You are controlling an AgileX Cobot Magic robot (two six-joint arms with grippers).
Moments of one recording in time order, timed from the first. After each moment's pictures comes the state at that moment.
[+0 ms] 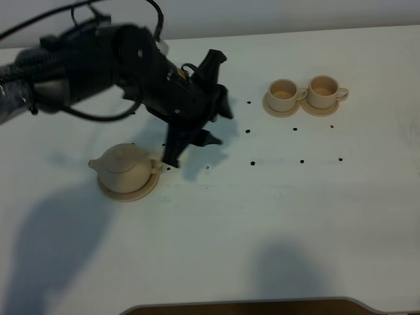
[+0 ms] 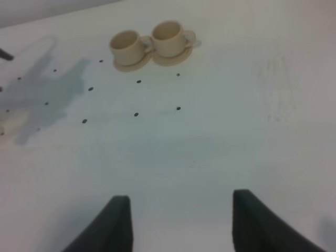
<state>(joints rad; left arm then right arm) -0.58 1.88 -1.40 -0.31 0.69 -1.42 -0.08 -0.01 -0.49 0.20 1.06 0.06</state>
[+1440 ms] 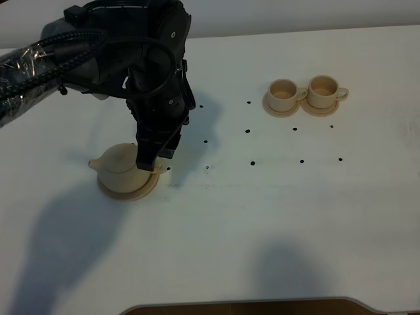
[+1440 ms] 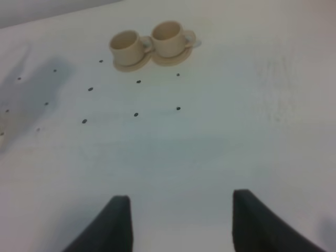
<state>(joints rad) -0.65 1.95 -1.61 0.10 1.19 -1.99 -0.08 -0.01 -0.49 0.20 1.06 0.06</state>
